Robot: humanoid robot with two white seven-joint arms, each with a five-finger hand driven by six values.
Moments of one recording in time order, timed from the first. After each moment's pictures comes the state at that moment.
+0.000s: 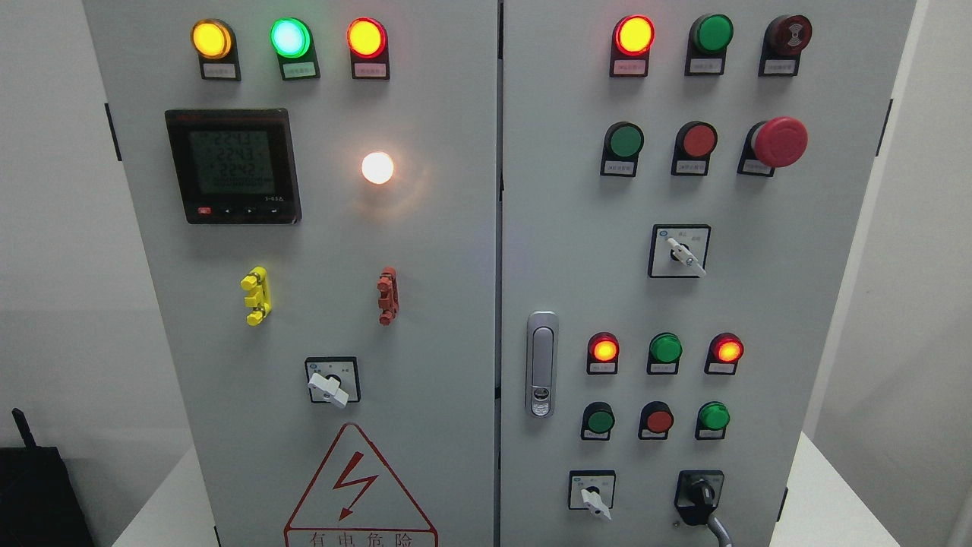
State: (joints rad) left arm 0.03 -0.08 -0.01 -0.04 0.03 -0.03 -0.03; right arm 0.07 0.10 0.04 -1.75 -0.07 -0.15 -0.09
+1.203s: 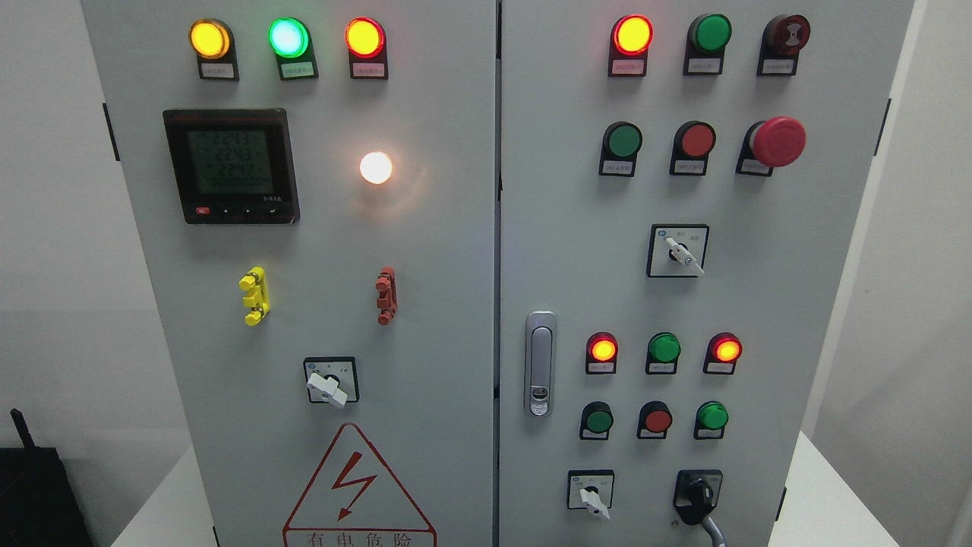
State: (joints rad) left arm 0.03 -0.08 -0.01 -0.04 0.03 -0.03 -0.03; right arm 0.06 0.10 0.06 -1.75 -0.07 -0.15 -0.10
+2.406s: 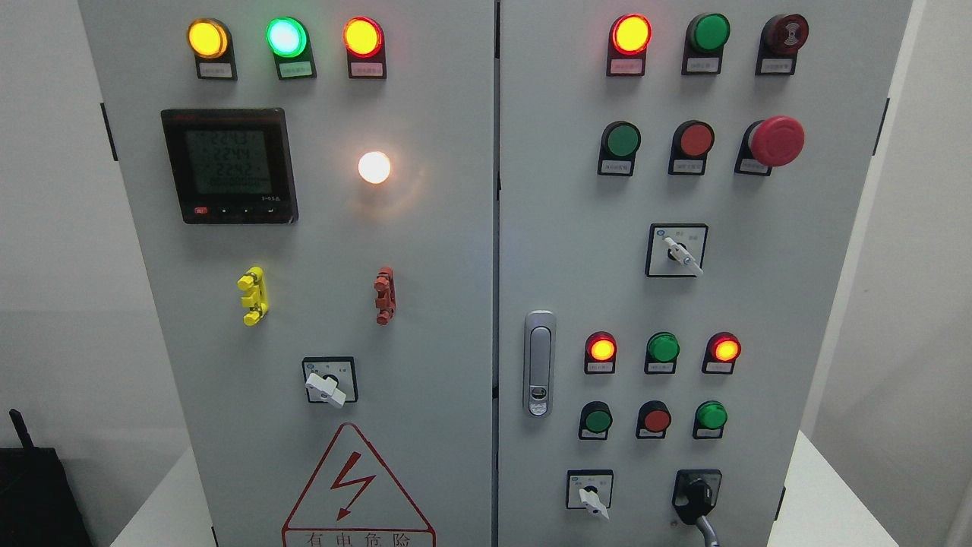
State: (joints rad) left arm 0.03 -0.08 -0.01 -0.04 0.03 -0.03 -0.03; right arm 0.06 0.12 0.08 -1.75 -0.09 -0.14 -0.11
